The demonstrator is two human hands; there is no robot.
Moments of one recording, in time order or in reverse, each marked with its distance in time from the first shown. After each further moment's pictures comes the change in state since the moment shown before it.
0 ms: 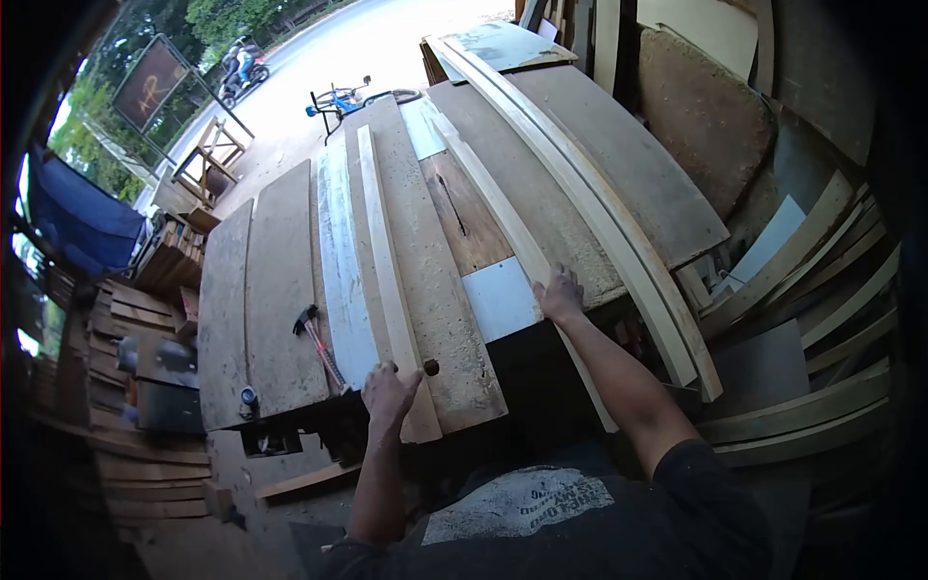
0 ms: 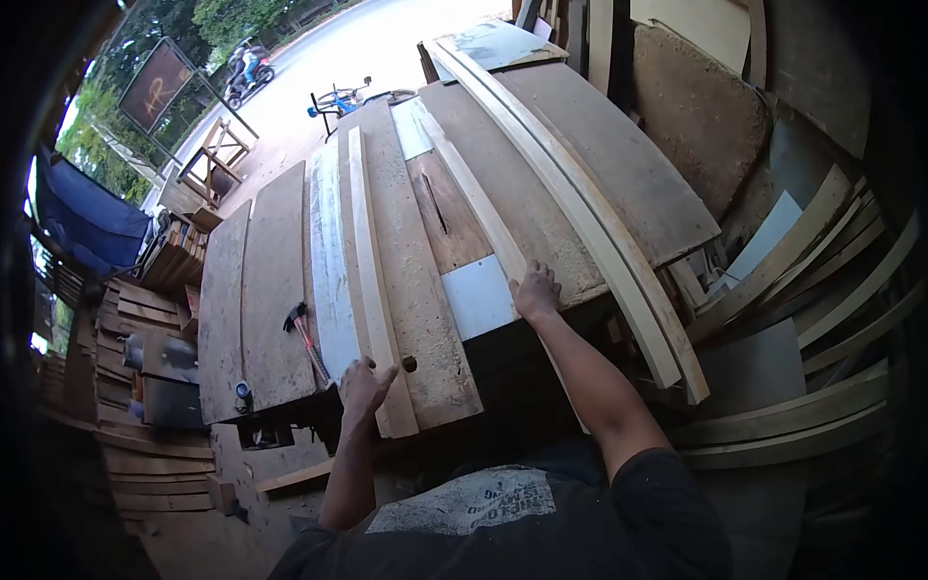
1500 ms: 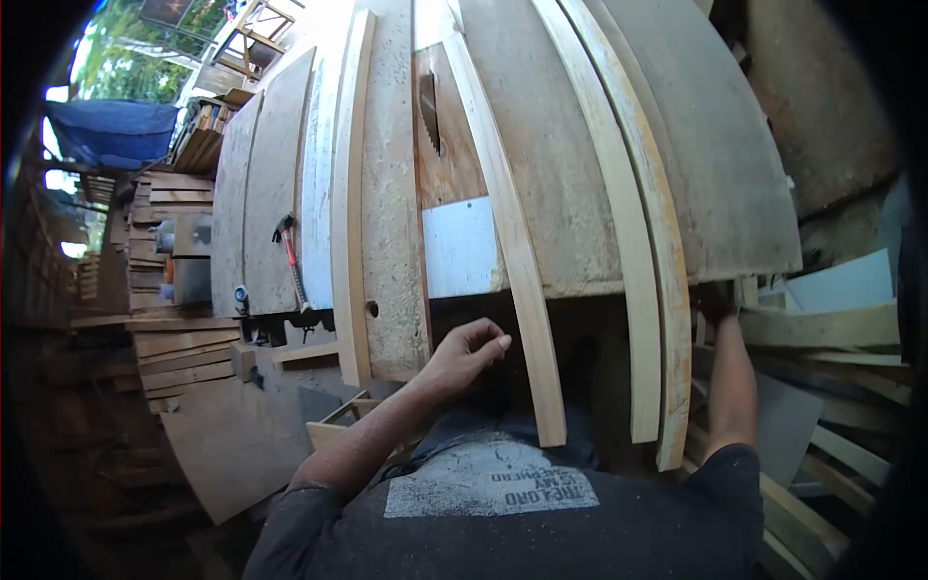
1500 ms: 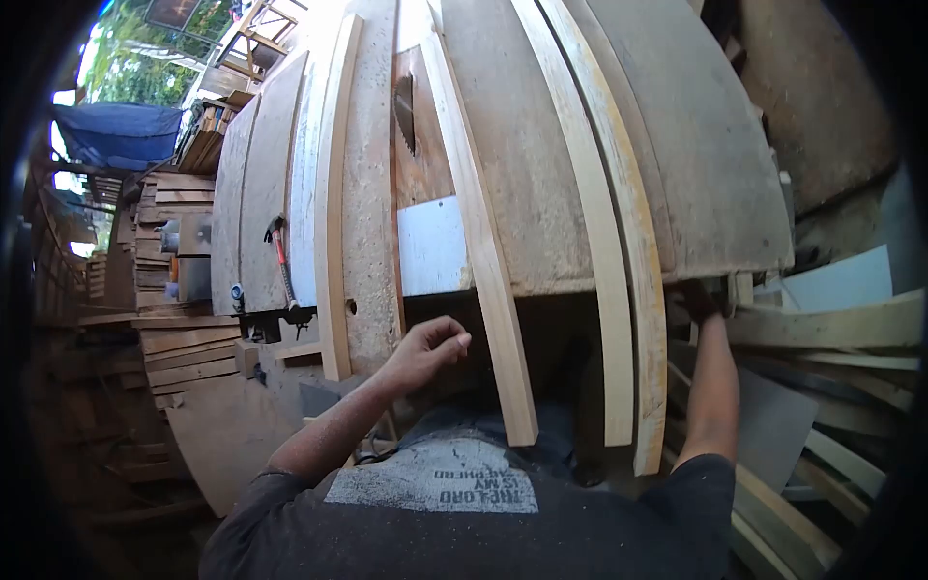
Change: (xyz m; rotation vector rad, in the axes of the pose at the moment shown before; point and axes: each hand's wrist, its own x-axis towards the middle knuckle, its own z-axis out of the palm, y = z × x) left_hand -0.030 0.244 0.053 -0.941 -0.753 -0.051; right_hand 0.172 0.594 0.094 0.636 -0.637 0.003
